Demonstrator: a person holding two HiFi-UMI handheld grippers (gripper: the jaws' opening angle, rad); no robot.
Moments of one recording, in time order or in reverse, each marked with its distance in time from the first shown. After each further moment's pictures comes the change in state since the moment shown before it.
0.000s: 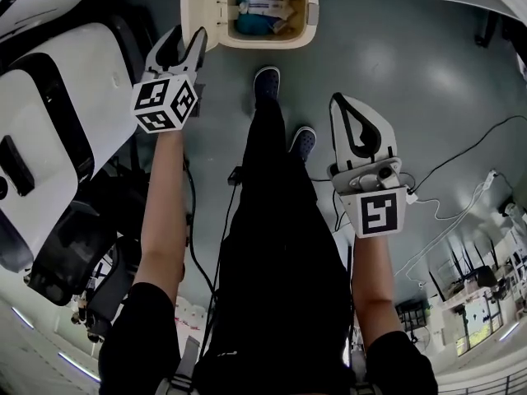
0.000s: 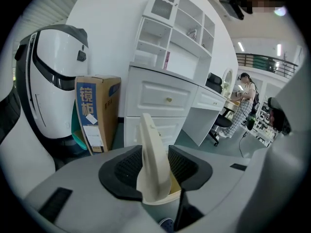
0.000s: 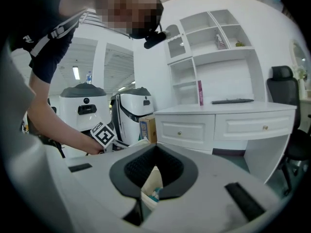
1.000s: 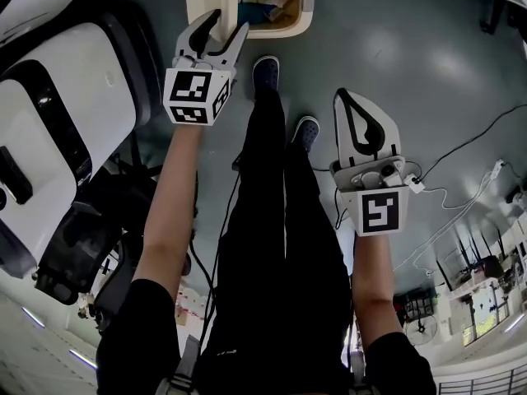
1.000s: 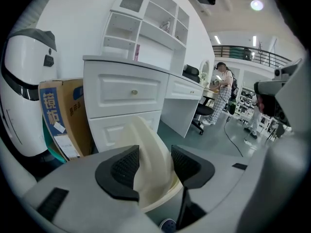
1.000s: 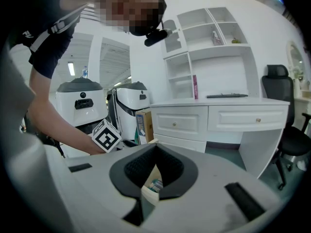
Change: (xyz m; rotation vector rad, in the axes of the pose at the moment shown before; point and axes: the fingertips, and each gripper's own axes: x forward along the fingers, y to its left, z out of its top) left arm 0.043 -0.097 -0.018 0.206 0.013 -0.169; right arm -0.009 -0.014 -0.036 0.014 0.060 -0.047
